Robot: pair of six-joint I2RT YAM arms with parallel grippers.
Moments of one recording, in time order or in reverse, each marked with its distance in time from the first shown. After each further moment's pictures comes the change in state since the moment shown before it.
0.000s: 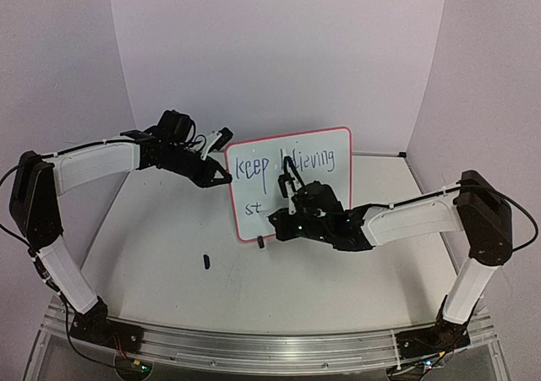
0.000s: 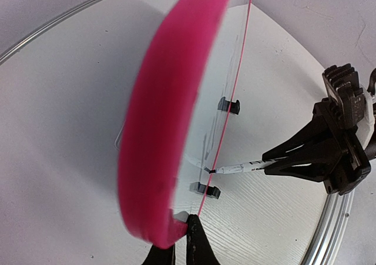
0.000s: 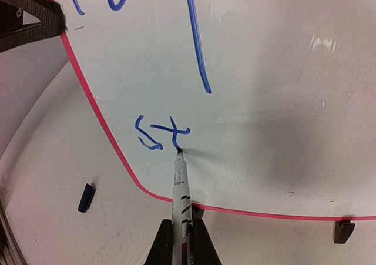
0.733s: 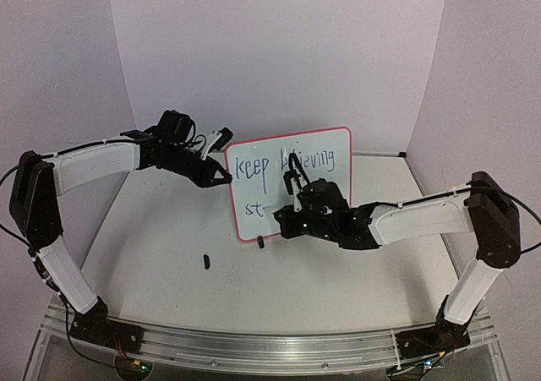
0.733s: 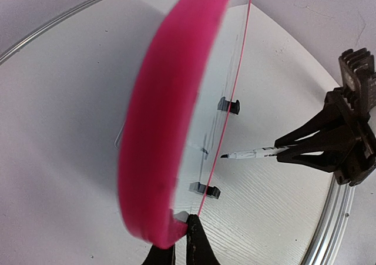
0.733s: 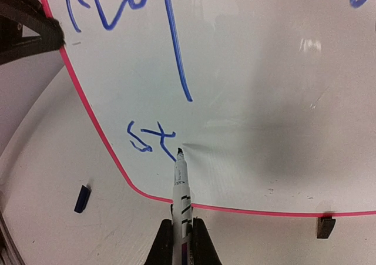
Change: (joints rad) left arm 0.000 0.000 0.000 0.000 0.000 0.000; right arm 0.000 -0.049 -0.019 -0.036 0.036 -0.008
